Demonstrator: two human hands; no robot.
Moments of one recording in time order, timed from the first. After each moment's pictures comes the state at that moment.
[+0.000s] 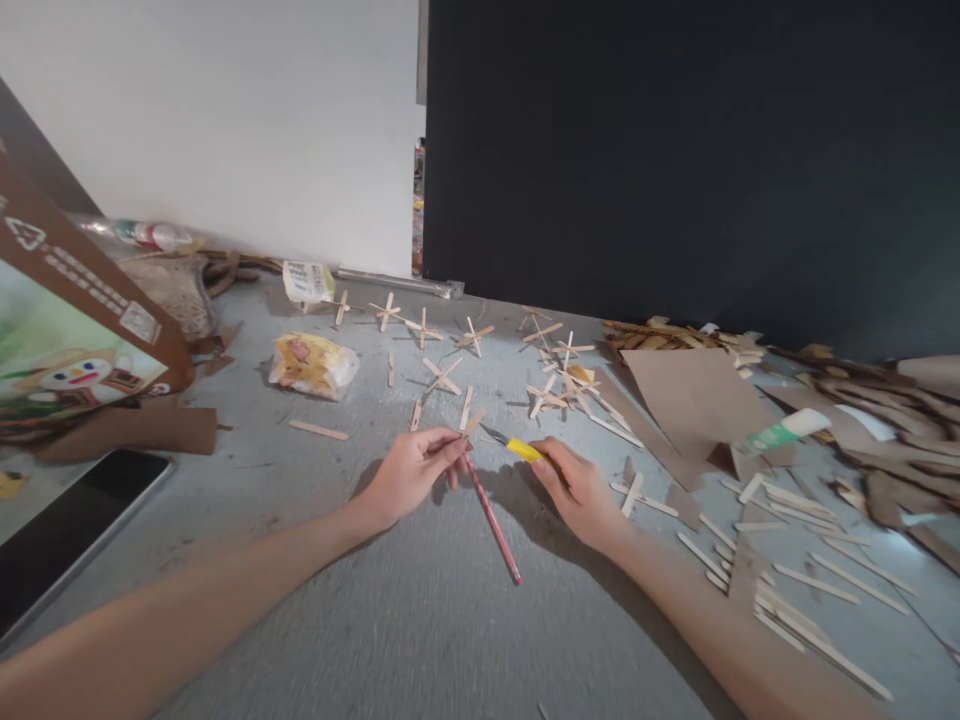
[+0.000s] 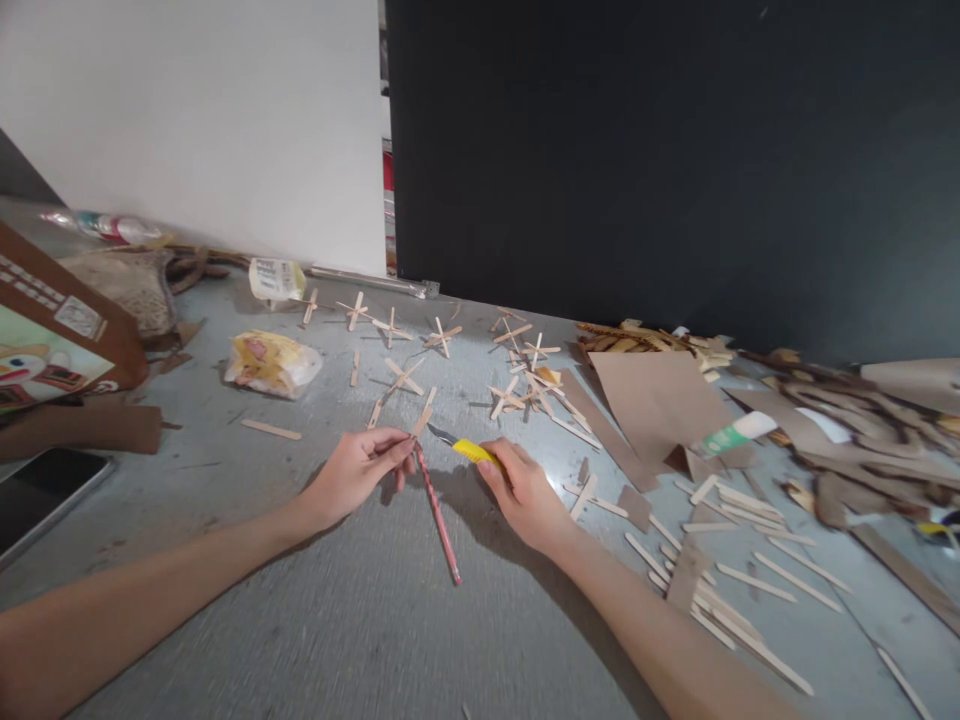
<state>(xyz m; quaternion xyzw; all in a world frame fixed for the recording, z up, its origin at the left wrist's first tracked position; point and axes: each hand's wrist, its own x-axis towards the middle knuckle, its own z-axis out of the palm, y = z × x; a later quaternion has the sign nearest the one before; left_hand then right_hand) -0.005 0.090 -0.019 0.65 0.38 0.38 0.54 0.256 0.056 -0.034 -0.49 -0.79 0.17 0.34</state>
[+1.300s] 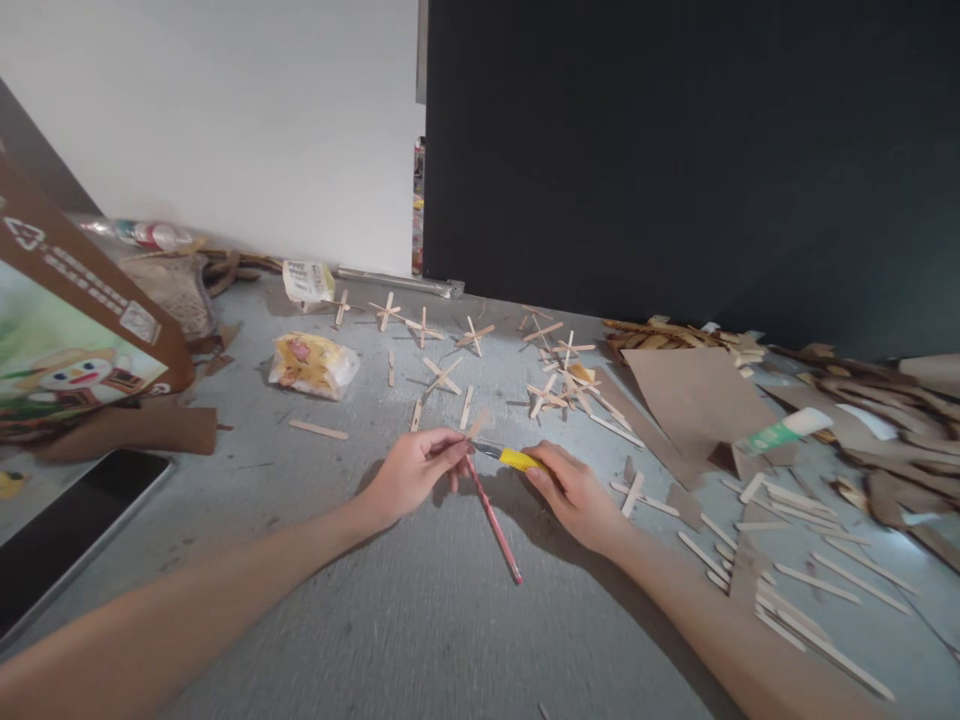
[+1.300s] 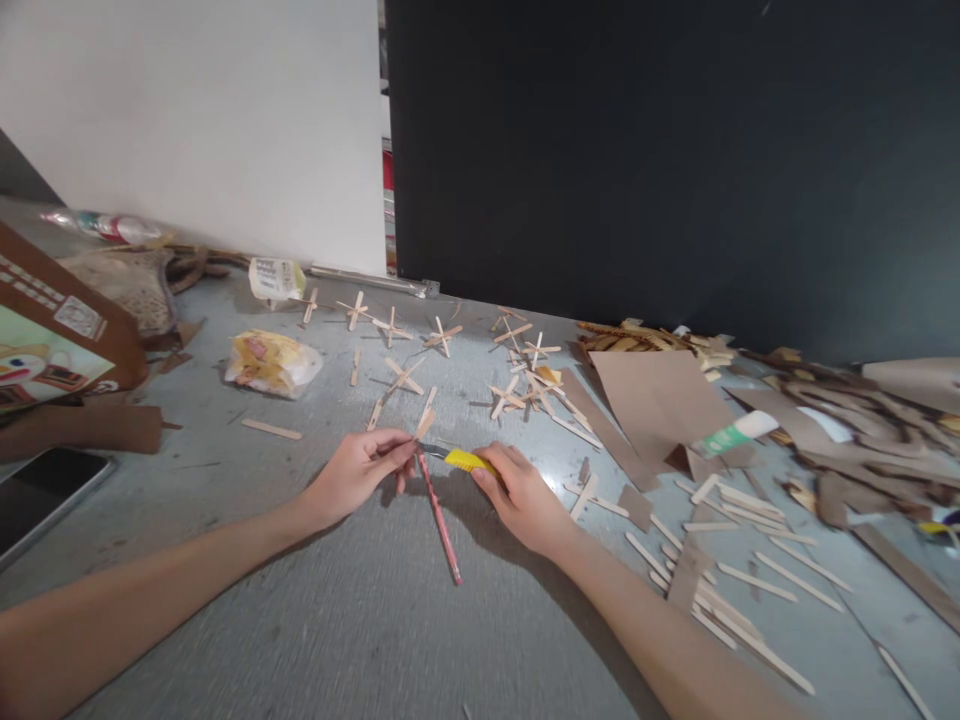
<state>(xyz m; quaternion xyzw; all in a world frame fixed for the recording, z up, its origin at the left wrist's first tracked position) -0.004 0.093 -0.026 0.65 0.35 0.38 0.56 0.256 0.055 -0.033 -0.46 -0.82 0.17 0.30</state>
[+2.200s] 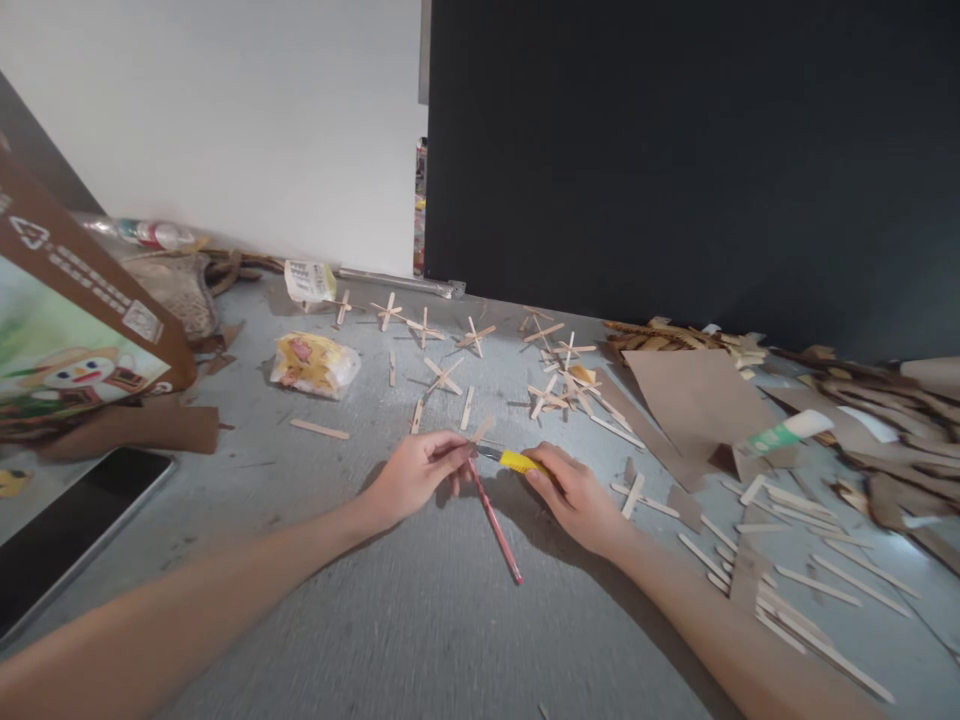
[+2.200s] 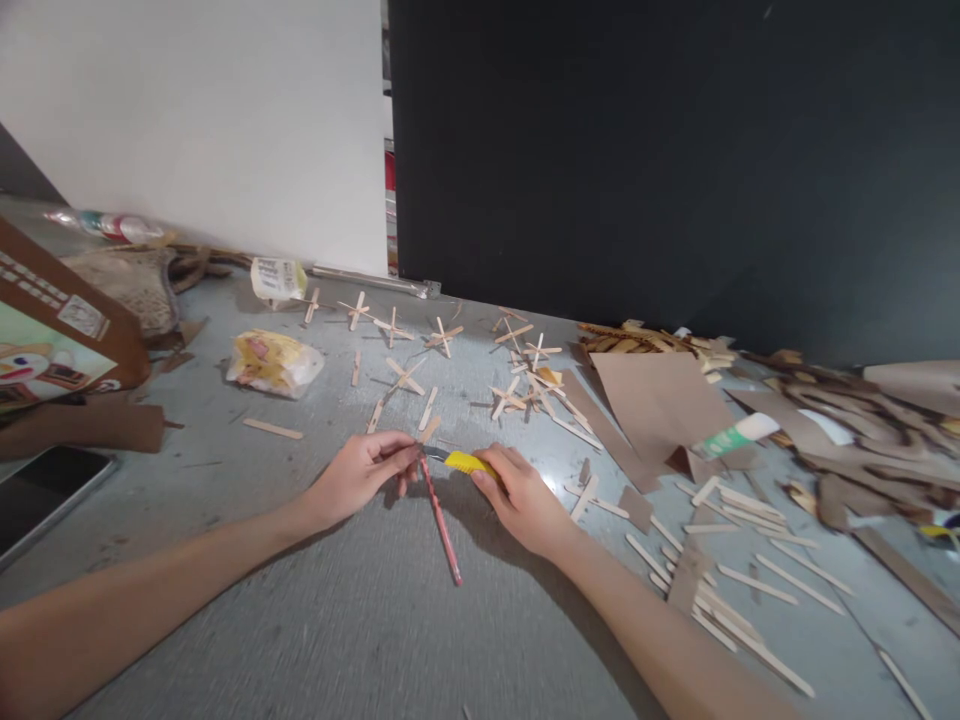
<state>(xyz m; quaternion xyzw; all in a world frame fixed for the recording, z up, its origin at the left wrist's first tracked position) -0.003 0.092 -0.025 0.64 0.36 0.35 0.58 0.256 0.054 -0.035 -0.46 -0.82 0.17 0.29</state>
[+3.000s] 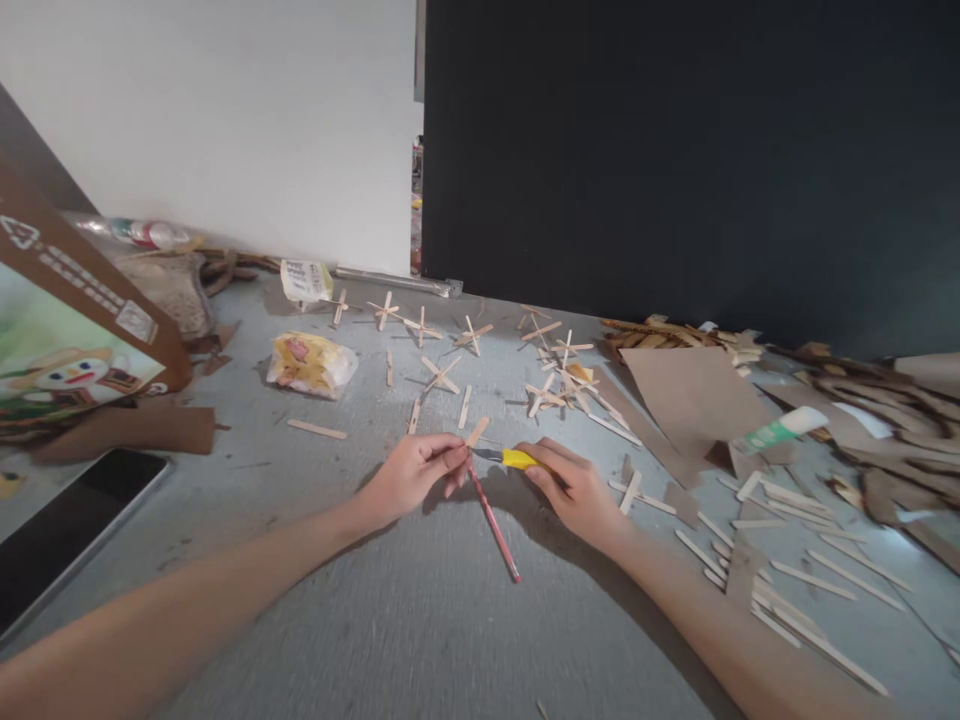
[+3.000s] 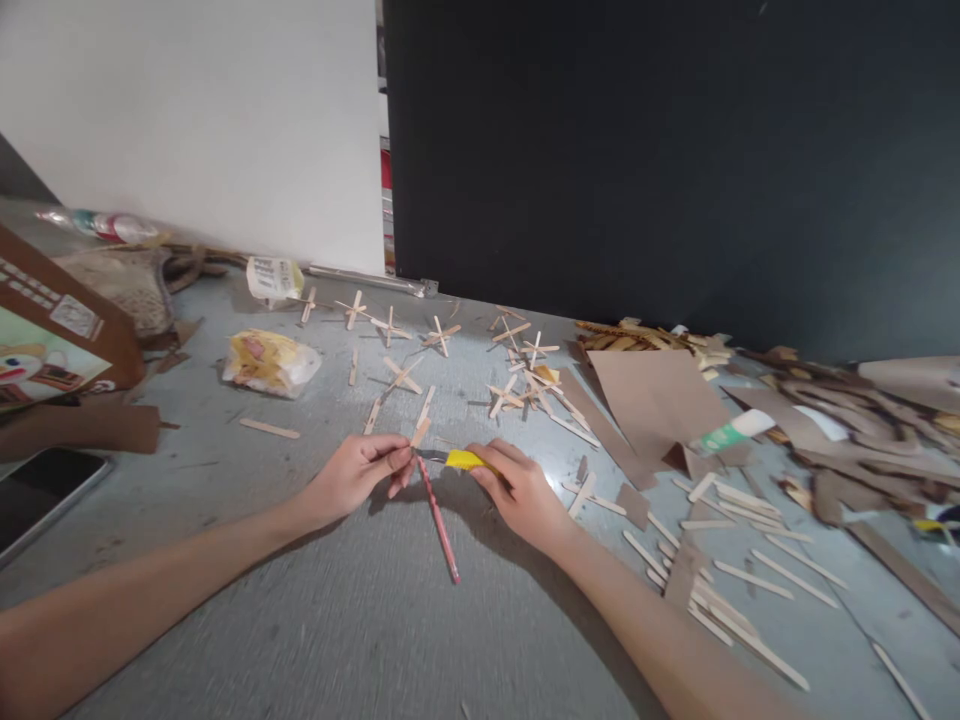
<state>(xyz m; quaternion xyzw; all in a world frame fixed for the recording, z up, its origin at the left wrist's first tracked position) -0.007 0.090 -0.022 0.67 0.32 0.35 0.57 0.256 0.057 -0.032 -0.44 -0.81 0.17 0.34</state>
